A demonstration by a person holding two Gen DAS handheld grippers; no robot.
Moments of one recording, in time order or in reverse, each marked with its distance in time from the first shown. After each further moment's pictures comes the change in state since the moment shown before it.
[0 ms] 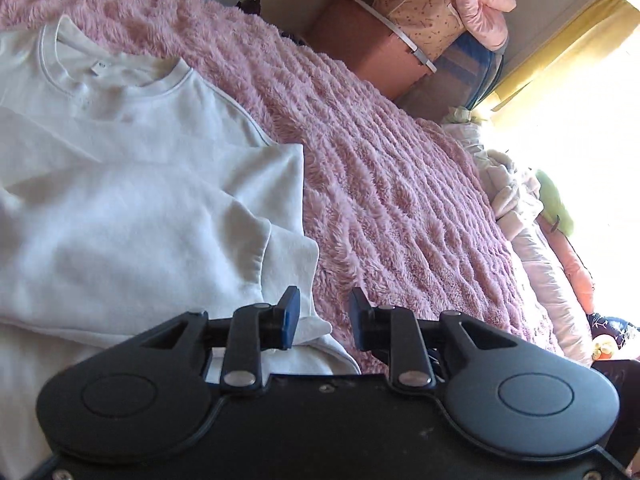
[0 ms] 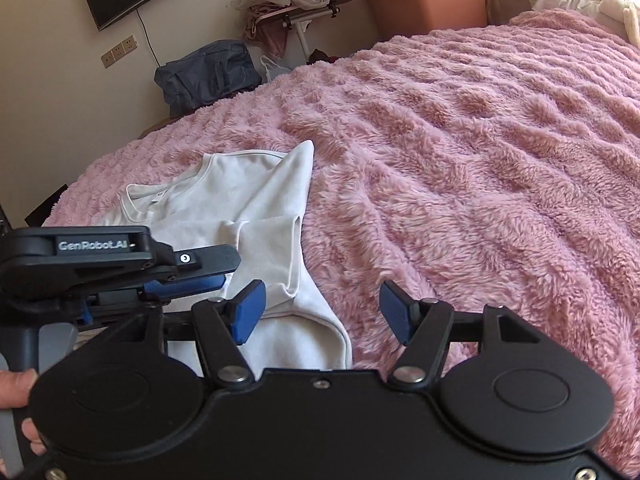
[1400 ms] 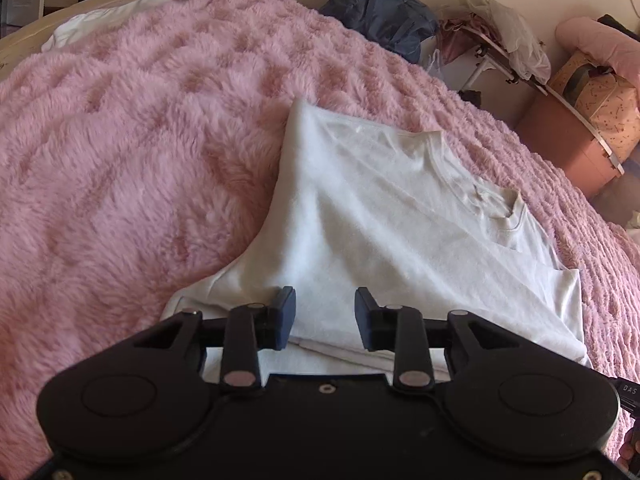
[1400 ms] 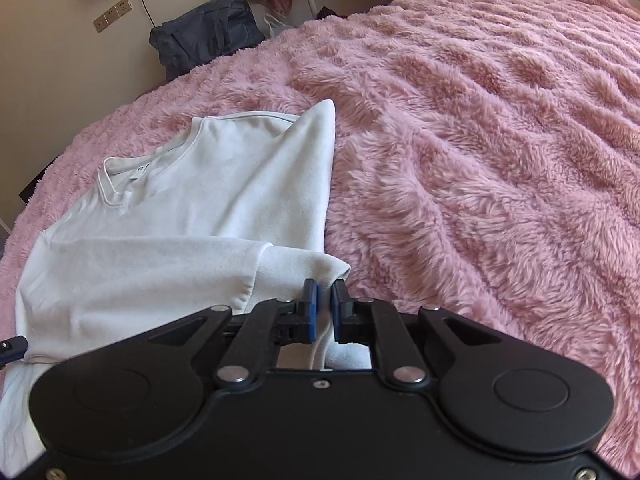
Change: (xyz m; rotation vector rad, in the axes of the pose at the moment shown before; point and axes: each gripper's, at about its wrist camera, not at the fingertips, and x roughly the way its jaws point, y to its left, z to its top) left arm -0.180 0.184 0.016 -0.191 -0.211 0.551; right arm 0.078 0.021 0.016 -0.033 0.125 -0.008
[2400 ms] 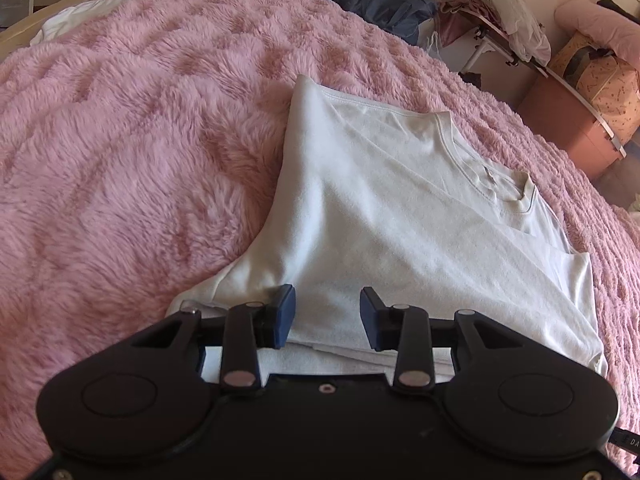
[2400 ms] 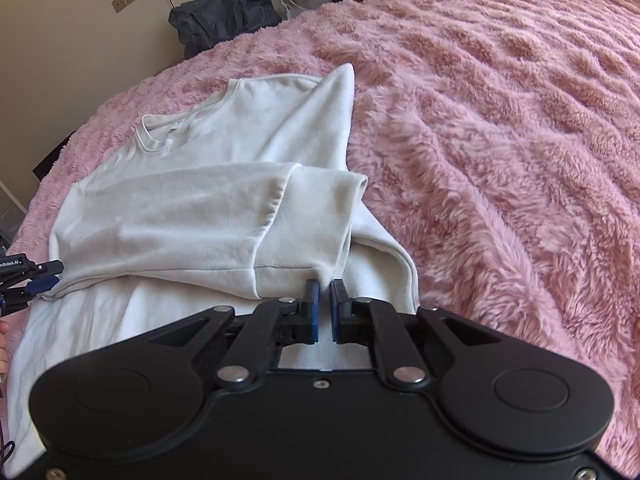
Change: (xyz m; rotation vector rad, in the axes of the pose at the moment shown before) left arm 0.021 0.011 -0.004 0.033 0.070 0.024; right arm -0.045 0.005 -0.053 -0.004 0.079 0.041
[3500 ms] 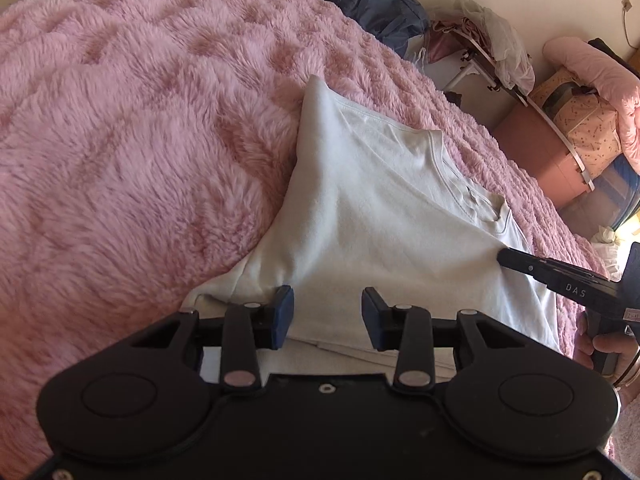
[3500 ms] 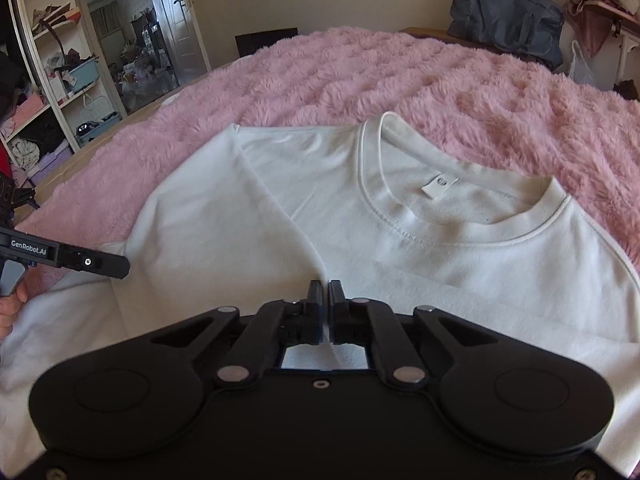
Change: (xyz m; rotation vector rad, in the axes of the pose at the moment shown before) left arm -0.010 0.033 -0.008 -0.113 -0.038 -0.130; right arm 0.130 0.163 0.119 -0.683 0.042 0.459
